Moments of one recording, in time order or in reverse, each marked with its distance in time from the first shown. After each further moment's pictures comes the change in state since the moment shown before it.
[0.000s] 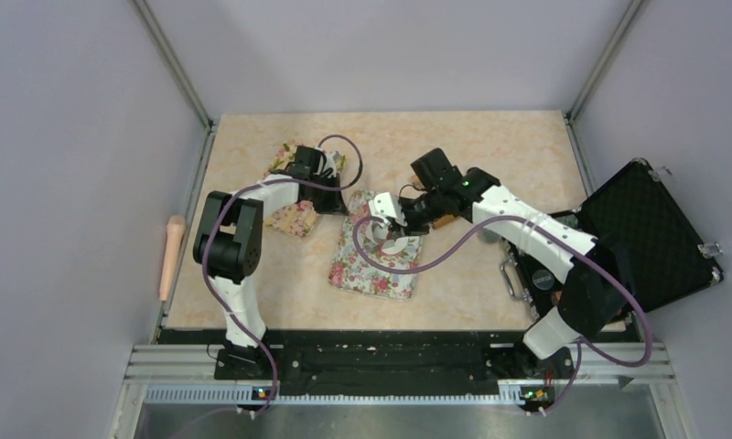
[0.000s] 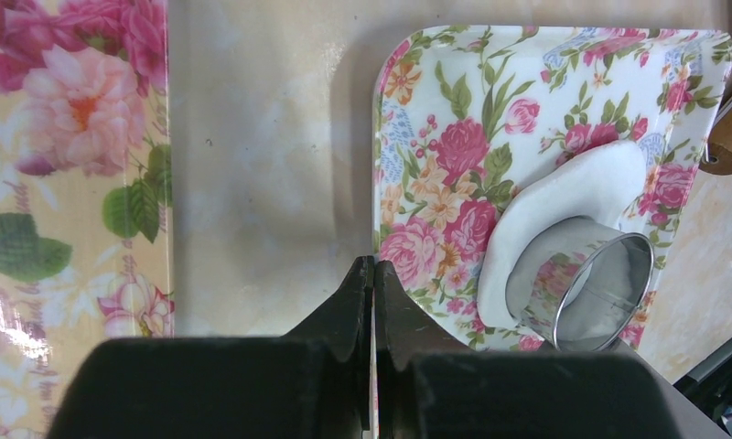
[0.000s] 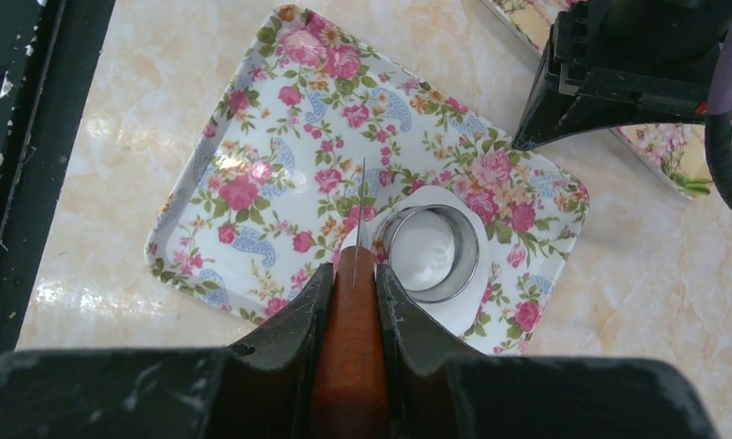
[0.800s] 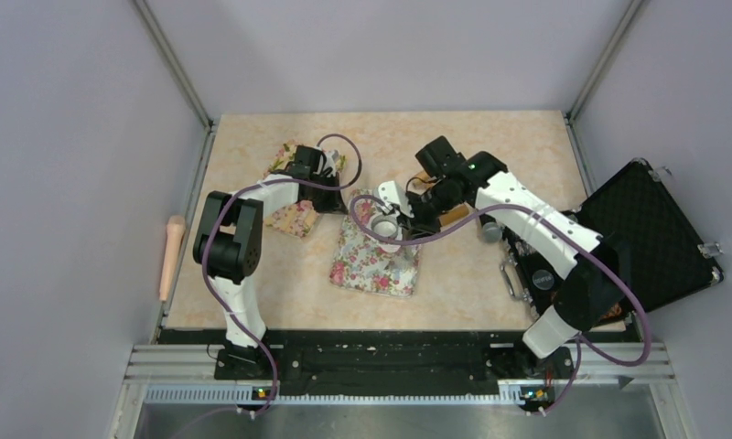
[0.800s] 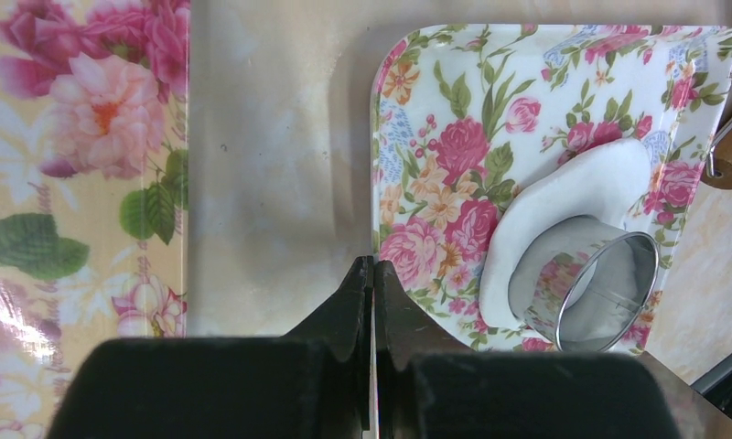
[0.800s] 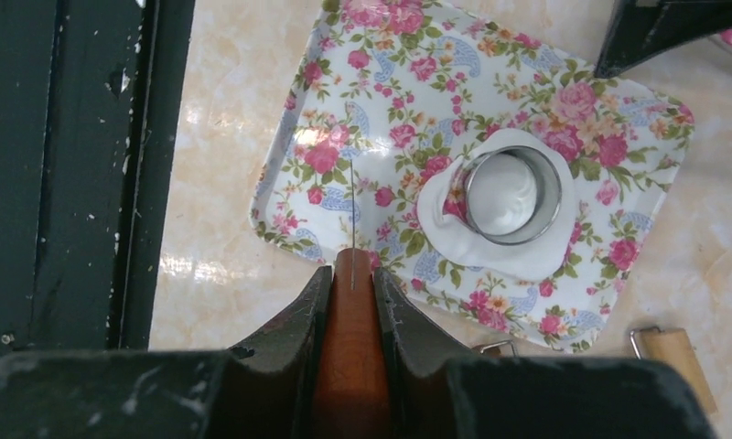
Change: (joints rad) left arm -0.003 -0.001 0.000 0.002 -0.018 -0.016; right arm -0.028 0.050 0.192 -0.346 0.003 0.037
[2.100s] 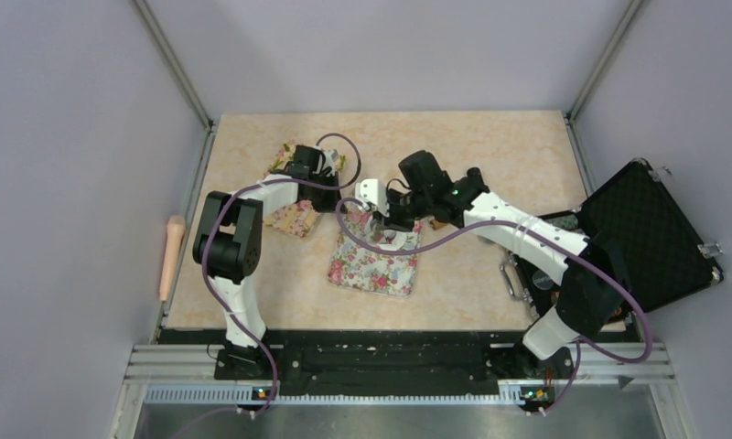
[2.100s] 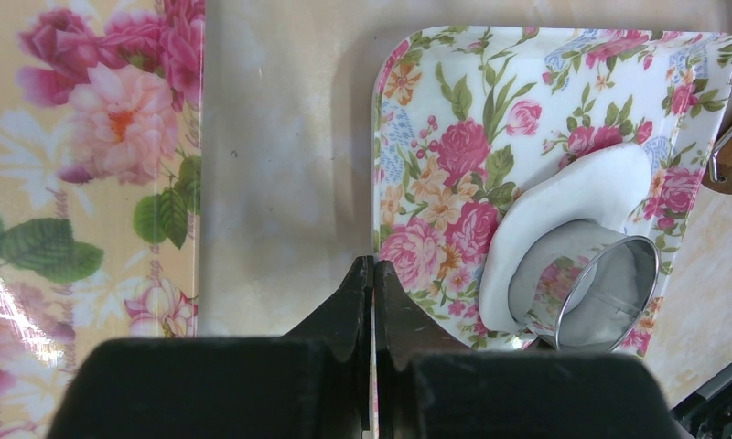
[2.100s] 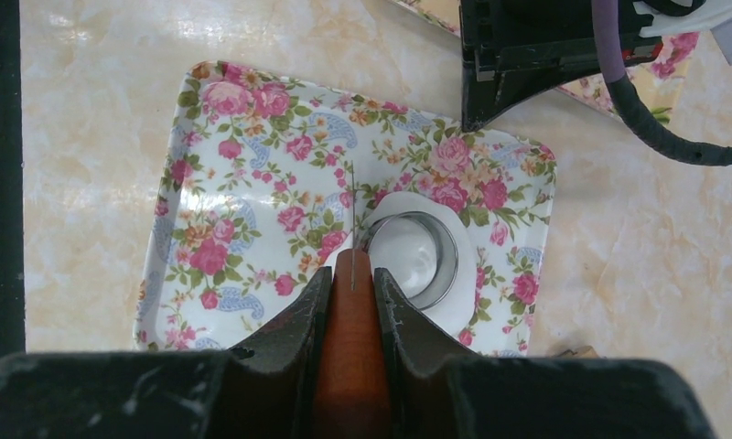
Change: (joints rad) left arm 0.005 0.000 0.000 0.011 -0.006 0.006; right arm 0.103 -0.029 -0.198 0.571 0.187 0.301
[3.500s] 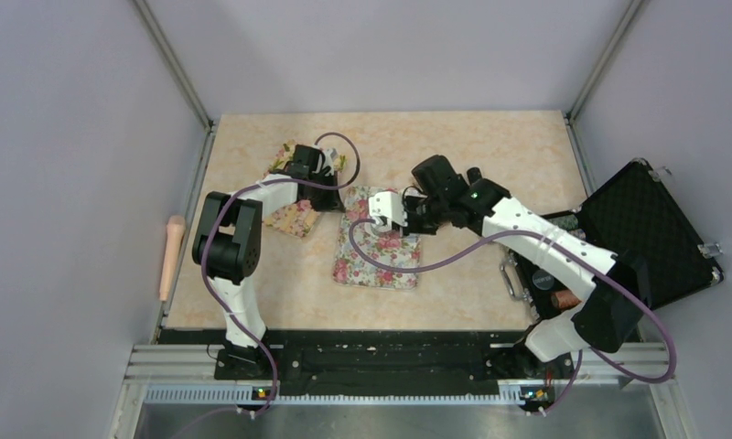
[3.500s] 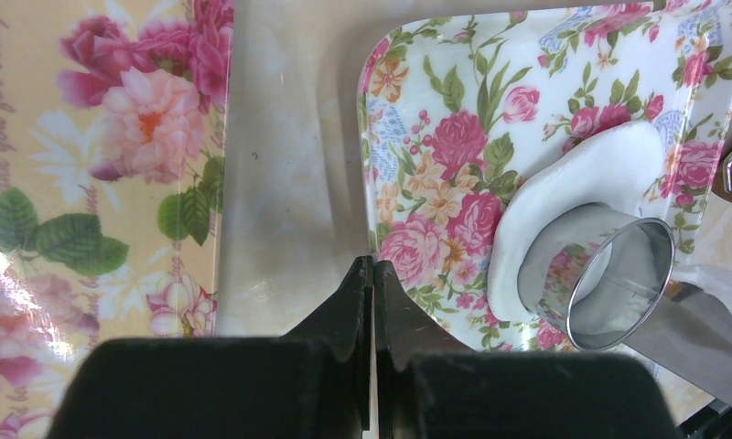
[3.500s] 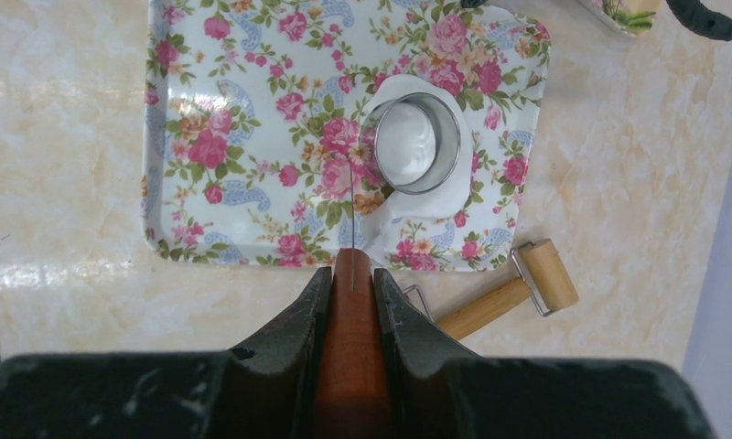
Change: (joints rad) left arm 0.000 -0.006 0.000 -0.001 -0.029 0.002; right arm -0.002 -0.120 -0.042 -0.176 0.184 -0.159
